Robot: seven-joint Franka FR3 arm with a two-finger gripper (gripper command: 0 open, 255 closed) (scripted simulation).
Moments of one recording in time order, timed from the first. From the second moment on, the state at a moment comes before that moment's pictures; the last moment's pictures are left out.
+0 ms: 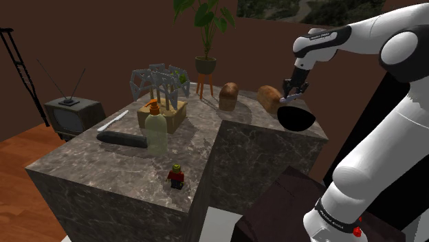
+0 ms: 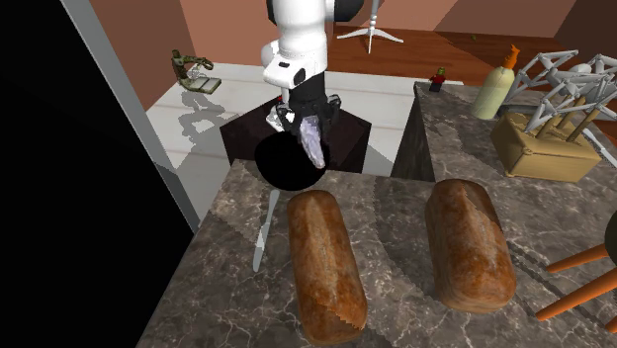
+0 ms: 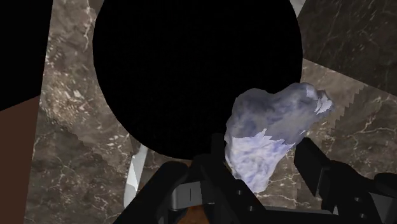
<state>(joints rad) -0.23 -0.13 -0.49 -2.00 0.01 1.90 -0.06</state>
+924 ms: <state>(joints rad) -0.28 -0.26 -0.53 -2.22 -0.06 2.00 -0.11</state>
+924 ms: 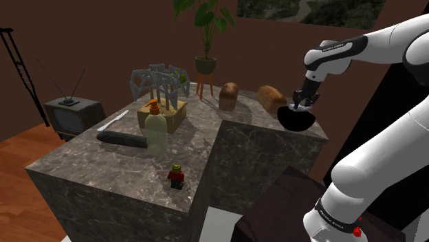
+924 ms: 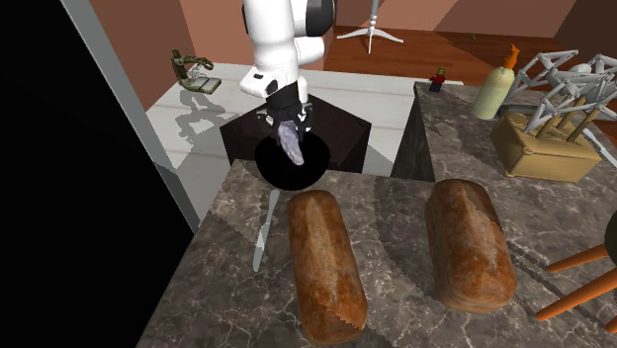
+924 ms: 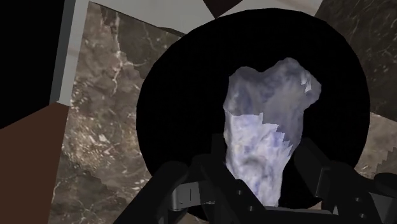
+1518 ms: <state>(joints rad) -0.28 -0.24 -0.54 -2.26 -0.05 2.07 -0.13</state>
